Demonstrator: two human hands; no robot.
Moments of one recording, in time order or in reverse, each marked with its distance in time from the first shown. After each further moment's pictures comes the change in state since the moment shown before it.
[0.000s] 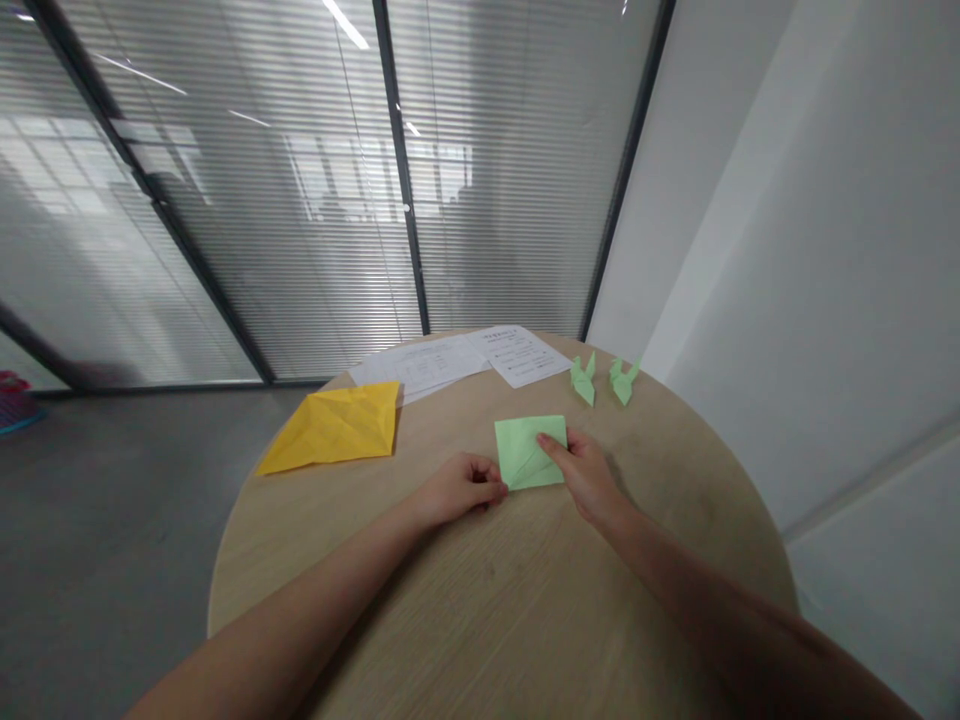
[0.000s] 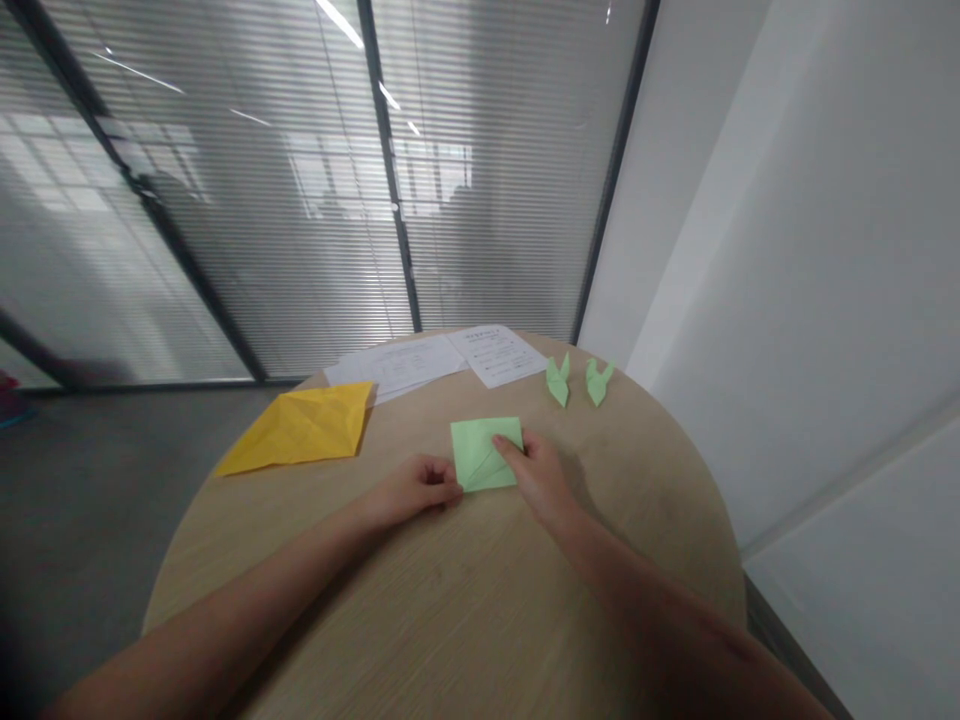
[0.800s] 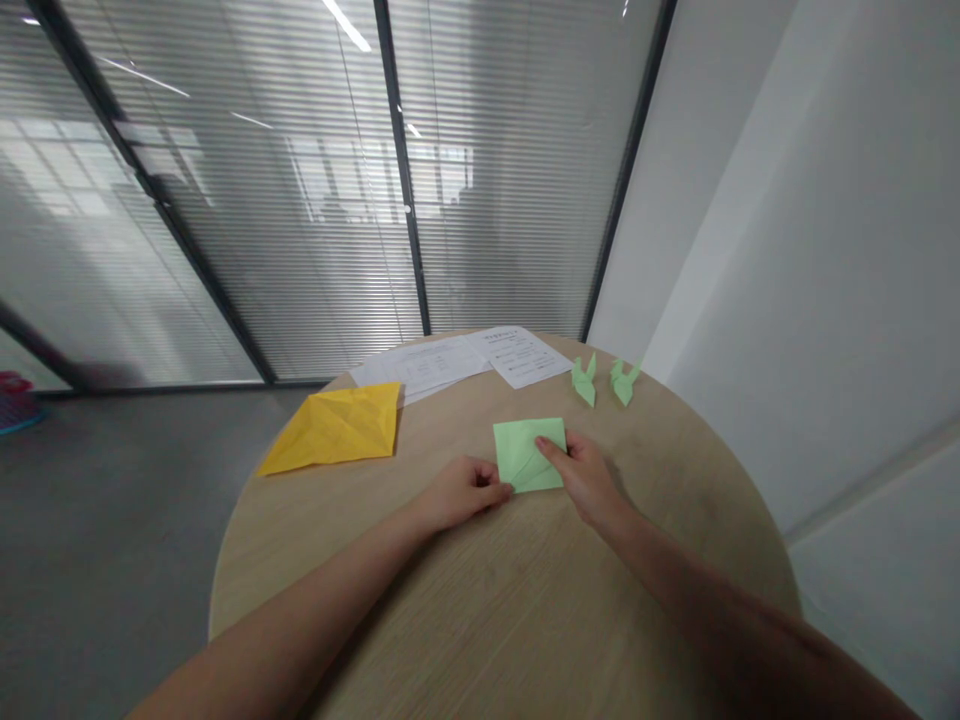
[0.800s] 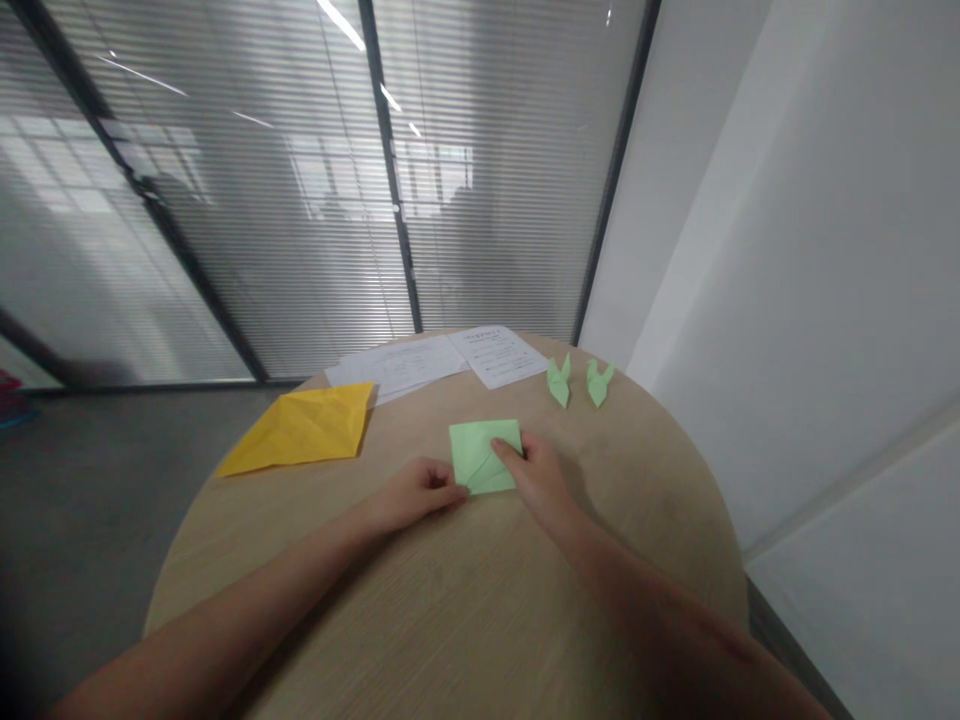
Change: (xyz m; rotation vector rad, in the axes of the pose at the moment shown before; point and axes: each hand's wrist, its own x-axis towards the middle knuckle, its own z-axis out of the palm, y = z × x) left_hand -0.007 0.014 0.004 0.130 0.026 -0.009; right_hand -0.001 -0.001 0.001 0.040 0.067 -0.027
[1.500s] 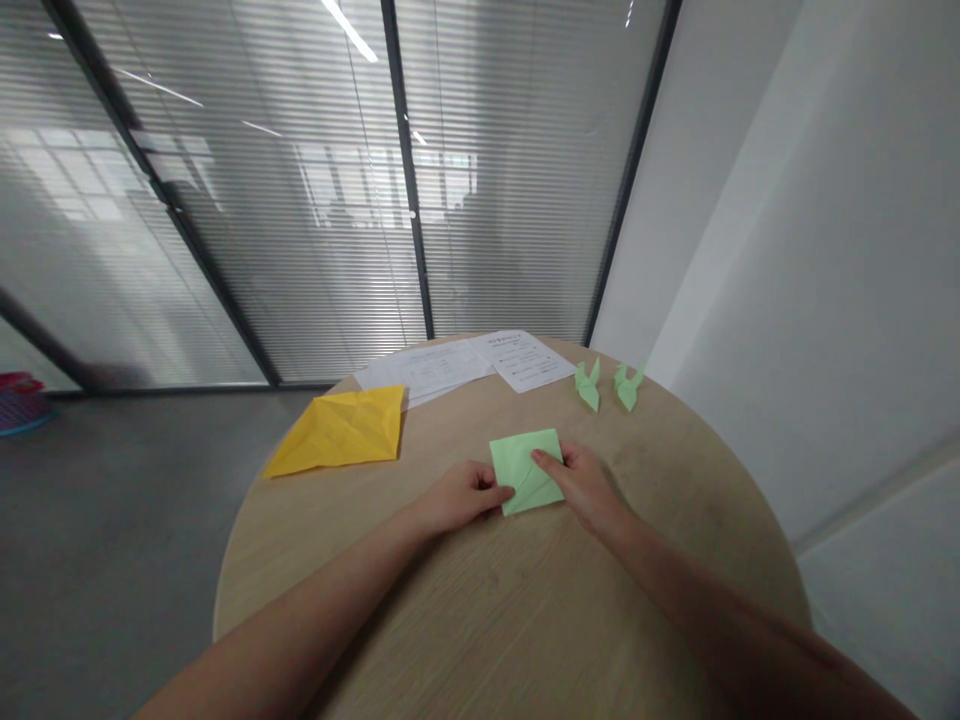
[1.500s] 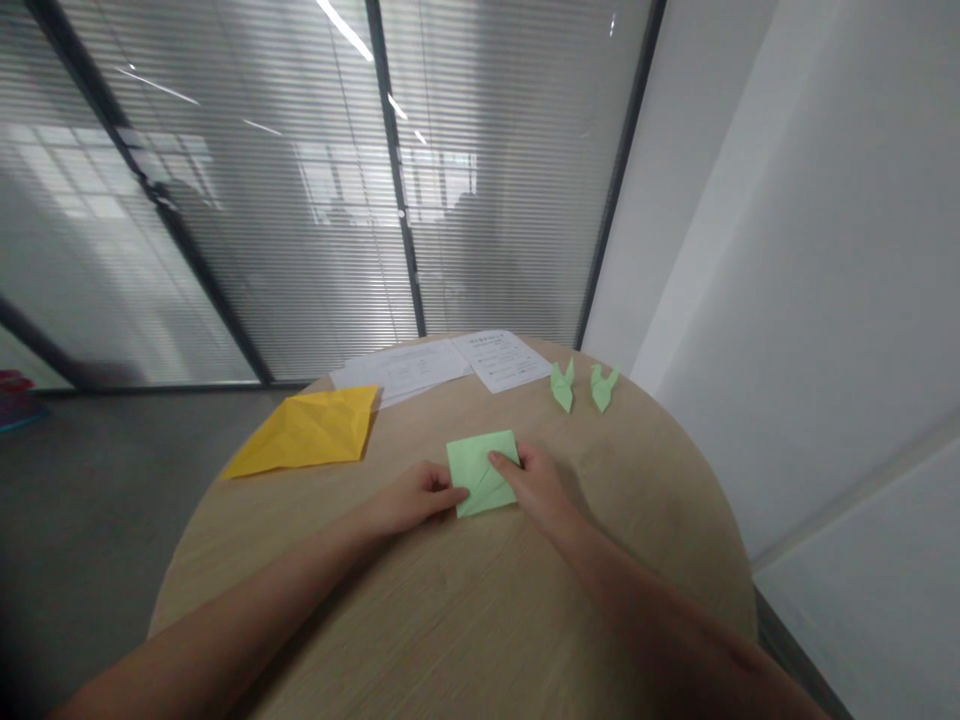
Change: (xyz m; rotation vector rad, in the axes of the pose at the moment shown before) left_hand 0.000 -0.003 -0.004 0.013 -0.028 0.004; right_hand 0.000 0.005 0.003 -0.007 -0.103 0.052
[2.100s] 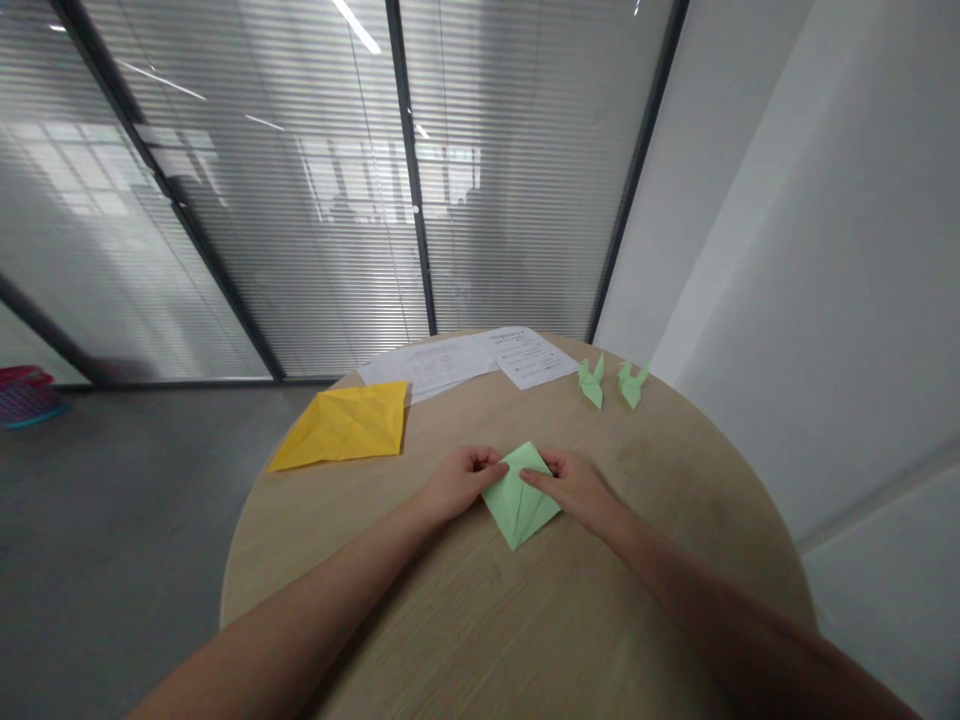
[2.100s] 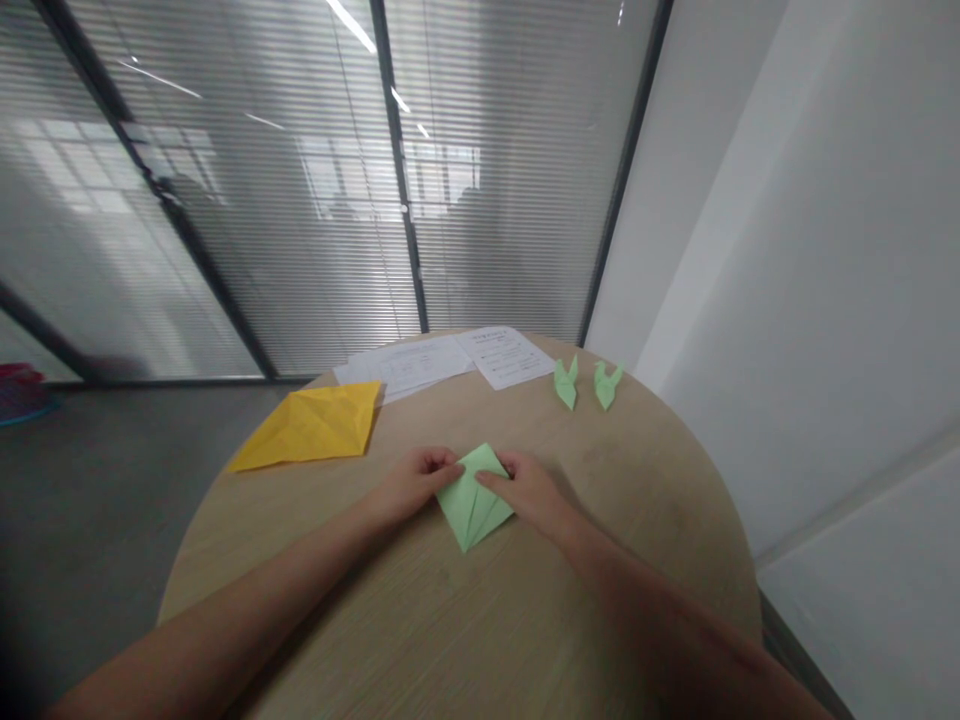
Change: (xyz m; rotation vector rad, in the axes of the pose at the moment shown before) left_hand 0.009 -0.007 -0.001 -0.116 0.255 0.046; right_hand -0.005 -0.005 0.007 0.027 -0.236 0.059
